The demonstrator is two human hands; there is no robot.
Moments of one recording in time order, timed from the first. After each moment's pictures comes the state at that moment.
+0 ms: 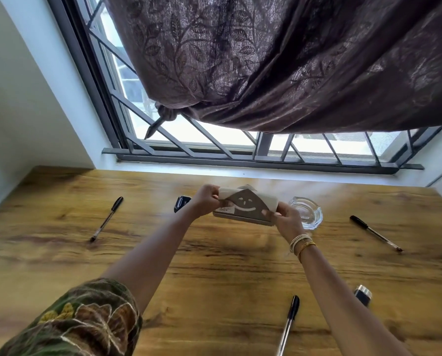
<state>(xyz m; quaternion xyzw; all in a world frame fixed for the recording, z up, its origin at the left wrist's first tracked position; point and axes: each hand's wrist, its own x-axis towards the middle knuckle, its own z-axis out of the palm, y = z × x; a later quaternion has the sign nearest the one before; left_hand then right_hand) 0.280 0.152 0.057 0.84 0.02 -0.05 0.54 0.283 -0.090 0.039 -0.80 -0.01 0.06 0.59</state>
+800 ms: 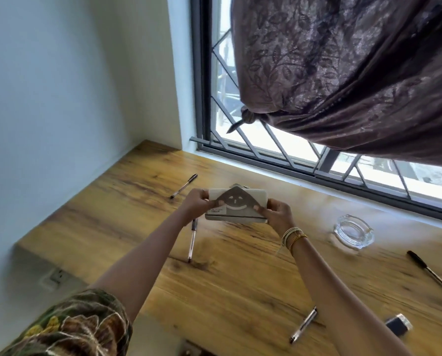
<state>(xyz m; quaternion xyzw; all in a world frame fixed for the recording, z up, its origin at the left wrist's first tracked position) 0.097 0.236 0.088 0.78 0.19 0.07 0.60 0.207 0.023 0.078 -0.77 -0.16 0.19 0.59</state>
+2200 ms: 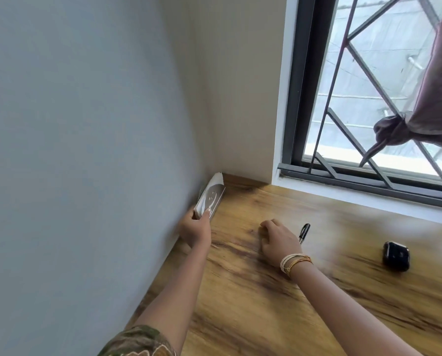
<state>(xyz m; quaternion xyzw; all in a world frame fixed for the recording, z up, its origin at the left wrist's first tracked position) 0.099 0.565 0.030 0.64 0.52 0.38 0.41 0.191 0.385 0.013 -0.91 -0.34 0.12 0.22</state>
